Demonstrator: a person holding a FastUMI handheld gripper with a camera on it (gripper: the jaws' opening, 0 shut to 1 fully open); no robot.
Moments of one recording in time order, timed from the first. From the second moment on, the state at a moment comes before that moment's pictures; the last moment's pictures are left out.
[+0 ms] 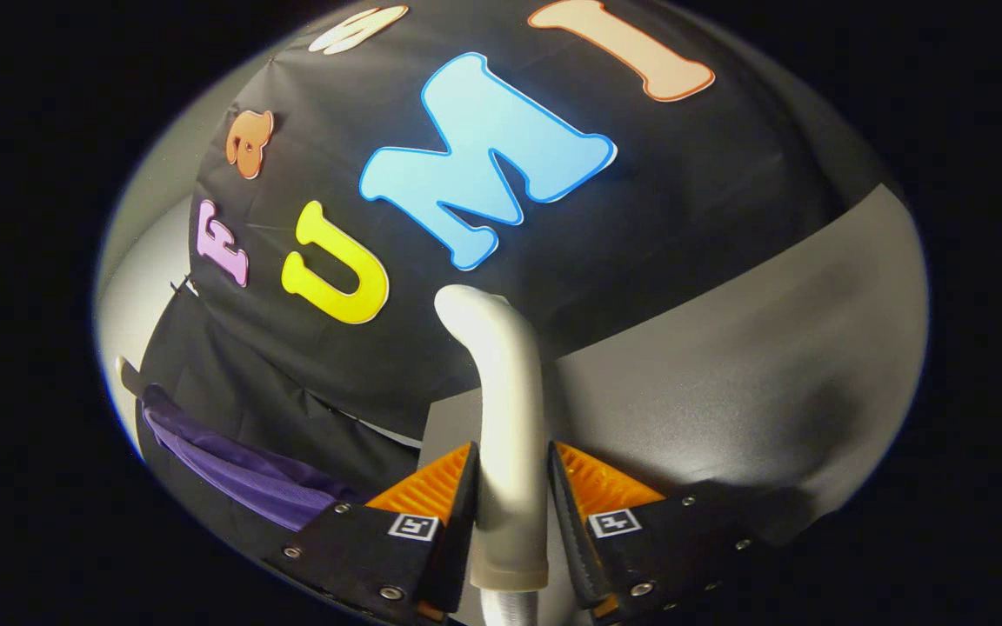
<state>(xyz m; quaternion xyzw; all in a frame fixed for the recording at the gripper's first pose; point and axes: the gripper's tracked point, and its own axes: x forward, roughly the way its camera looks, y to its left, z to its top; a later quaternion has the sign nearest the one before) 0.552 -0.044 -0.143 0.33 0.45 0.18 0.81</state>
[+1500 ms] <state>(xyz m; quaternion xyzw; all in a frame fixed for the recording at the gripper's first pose) 0.306 0.028 0.065 0.15 0.13 0.13 0.97</state>
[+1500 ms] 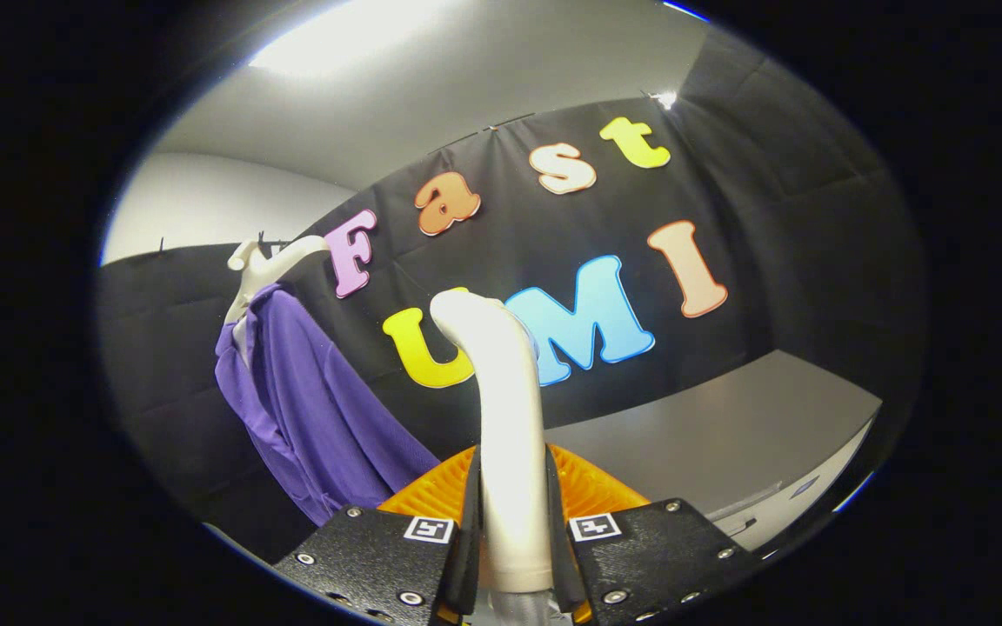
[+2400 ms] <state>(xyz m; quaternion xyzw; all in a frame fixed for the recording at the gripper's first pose) 0.226 0.191 0.139 0.01 -0.03 0.08 1.00</state>
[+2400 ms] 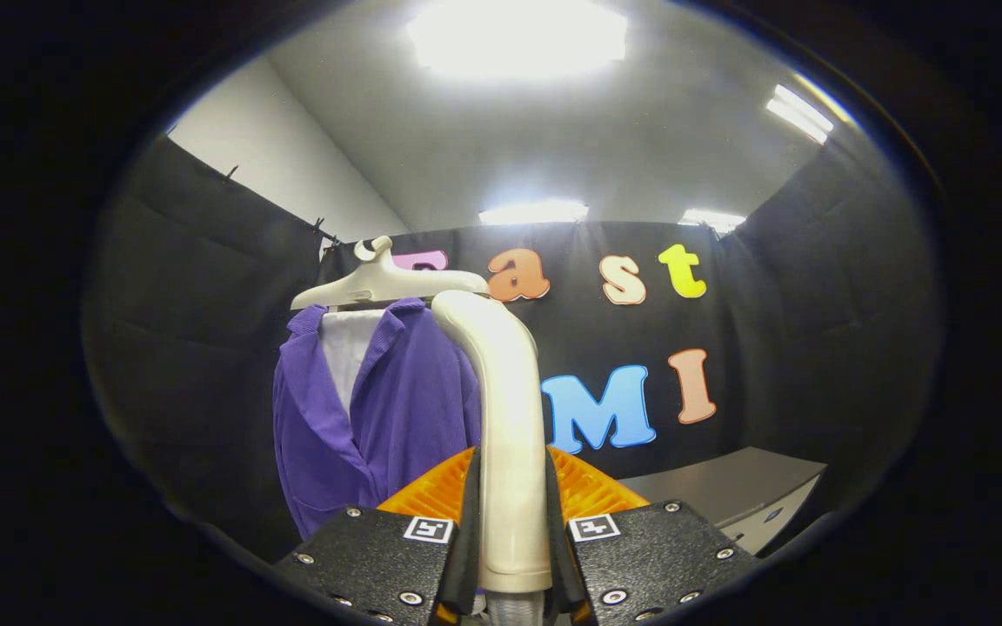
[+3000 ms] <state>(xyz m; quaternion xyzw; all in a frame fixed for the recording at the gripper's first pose) 0.246 0.276 0.107 -0.05 -0.01 0.10 0.99</state>
